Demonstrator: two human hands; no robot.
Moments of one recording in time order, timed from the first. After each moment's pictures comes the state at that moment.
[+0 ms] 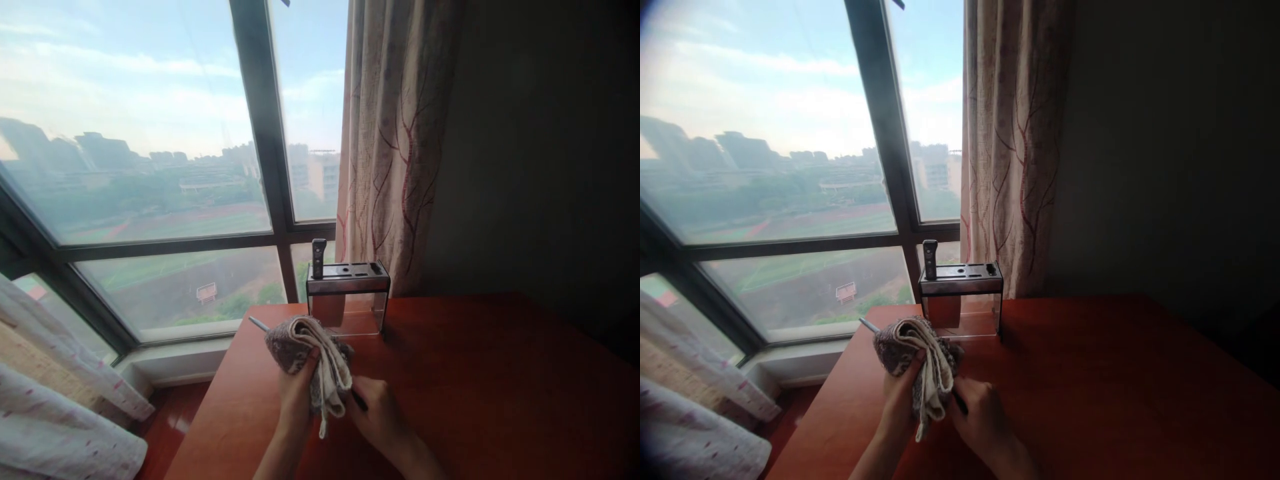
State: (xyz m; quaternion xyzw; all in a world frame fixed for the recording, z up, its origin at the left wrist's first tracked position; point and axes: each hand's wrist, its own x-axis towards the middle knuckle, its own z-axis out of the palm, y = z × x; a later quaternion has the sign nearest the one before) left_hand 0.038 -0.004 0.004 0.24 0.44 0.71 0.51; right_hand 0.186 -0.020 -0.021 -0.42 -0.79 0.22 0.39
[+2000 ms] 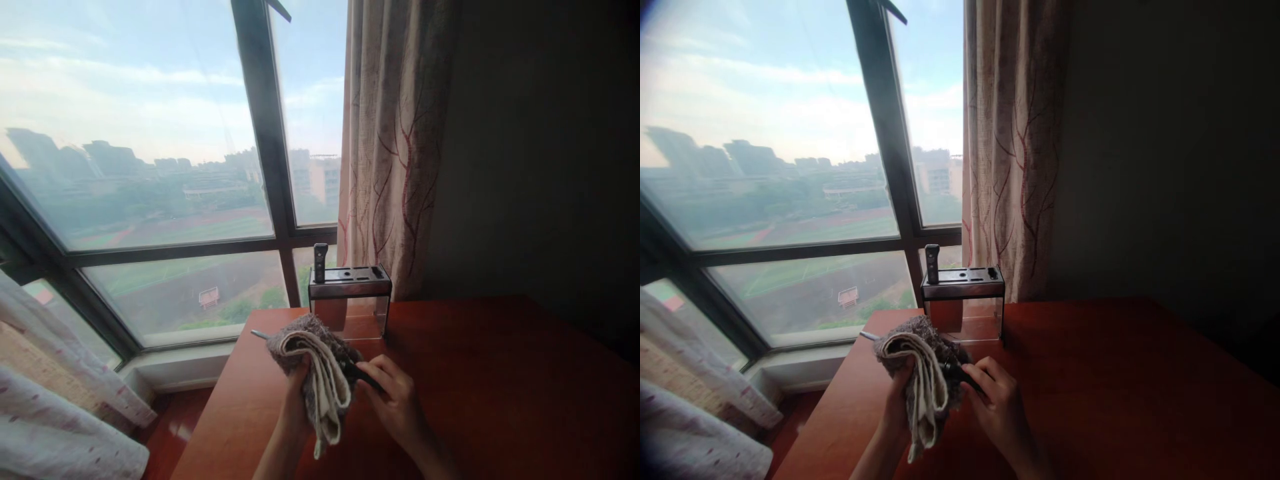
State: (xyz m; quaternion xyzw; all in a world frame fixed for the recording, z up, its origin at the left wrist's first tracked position) left_hand 0.027 -0.009 0.012 0.09 0.36 0.64 0.68; right_hand 0.214 -0.011 -0.010 -0.38 -0.76 0.12 0.52
